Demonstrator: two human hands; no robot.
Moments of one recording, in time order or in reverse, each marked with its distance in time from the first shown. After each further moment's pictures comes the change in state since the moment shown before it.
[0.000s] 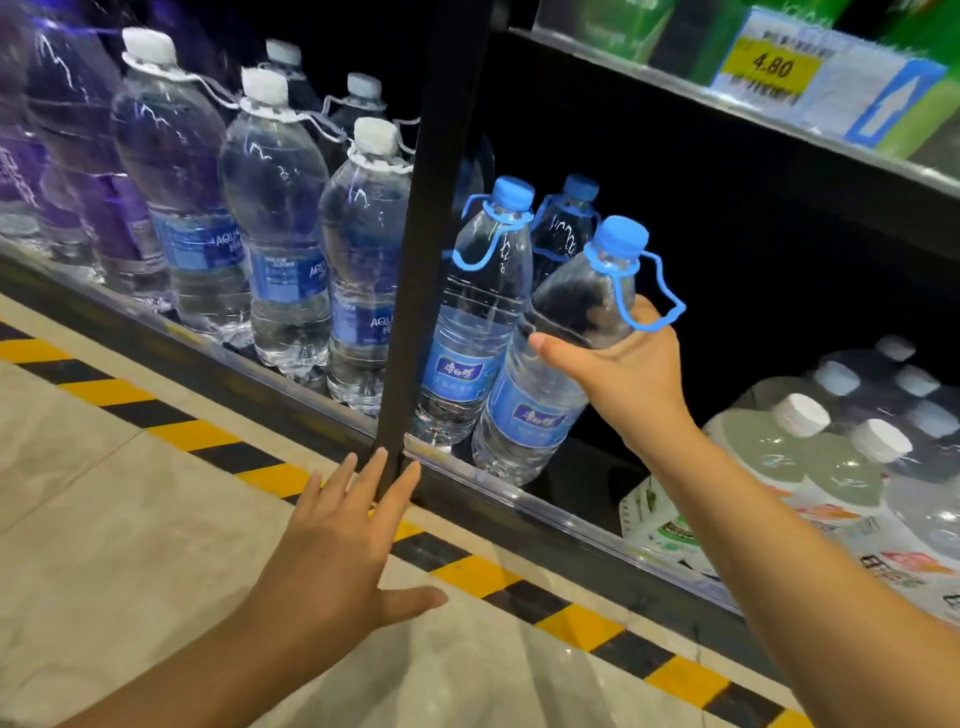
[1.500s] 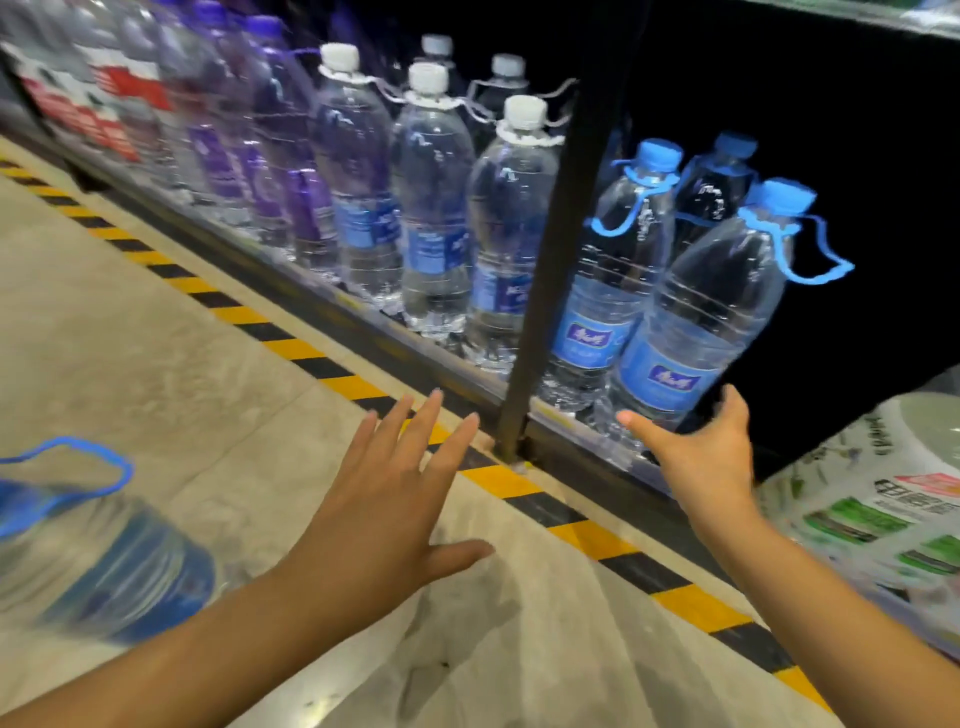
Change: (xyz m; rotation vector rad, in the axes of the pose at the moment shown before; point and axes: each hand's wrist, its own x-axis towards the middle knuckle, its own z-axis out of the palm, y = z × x) left_hand -0.074 -0.032 -0.034 0.166 0.162 -0.076; right_hand -0.082 0.030 0.043 -0.016 0.030 0.387
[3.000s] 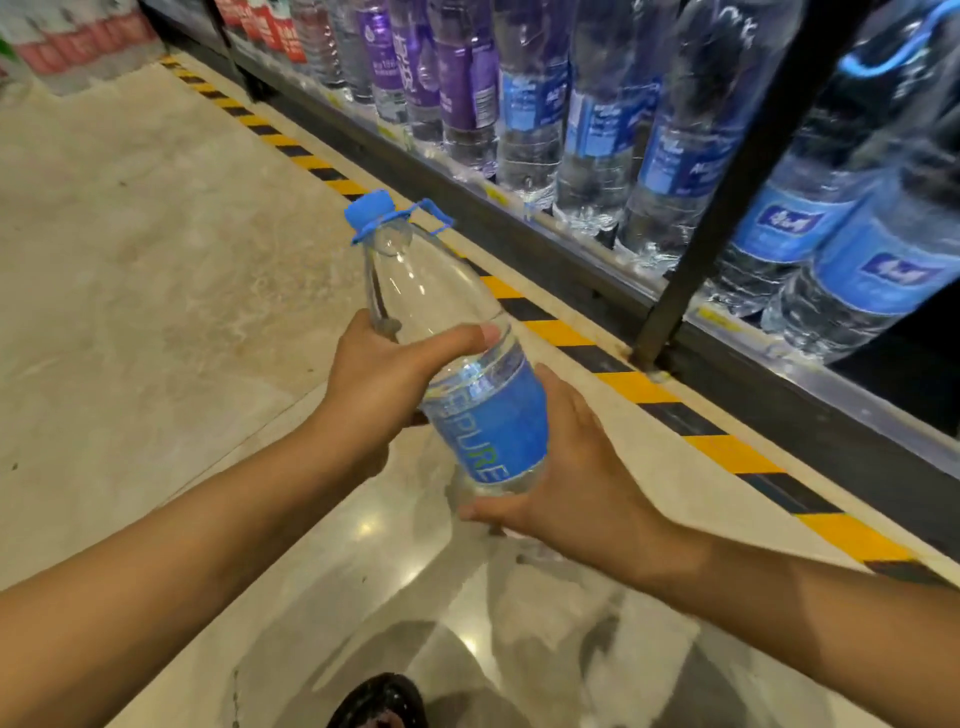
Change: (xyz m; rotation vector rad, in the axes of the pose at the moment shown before) left_hand -0.068 -0.054 -0.033 -1.317 0.303 -0.895; right_hand -0.185 -0.046 0.097 -0.217 -0.895 -0.350
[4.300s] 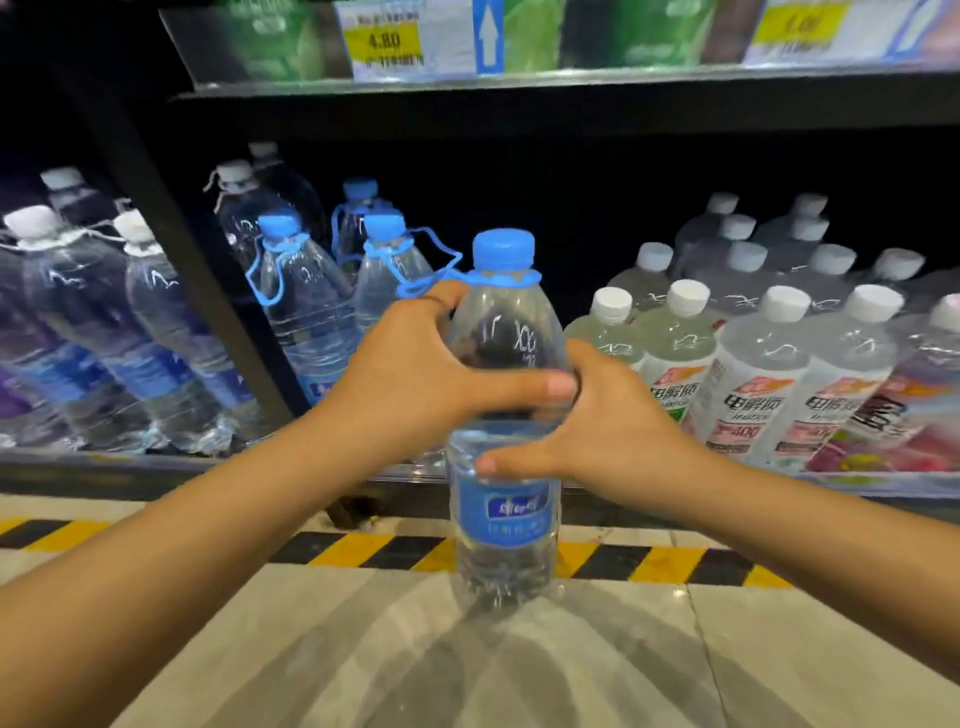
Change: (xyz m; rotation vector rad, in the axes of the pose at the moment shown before) left_hand -0.084 0.148 0.271 0.315 -0.896 0.767; right_hand -0.120 0.075 -0.259 0.211 0.659 0.216
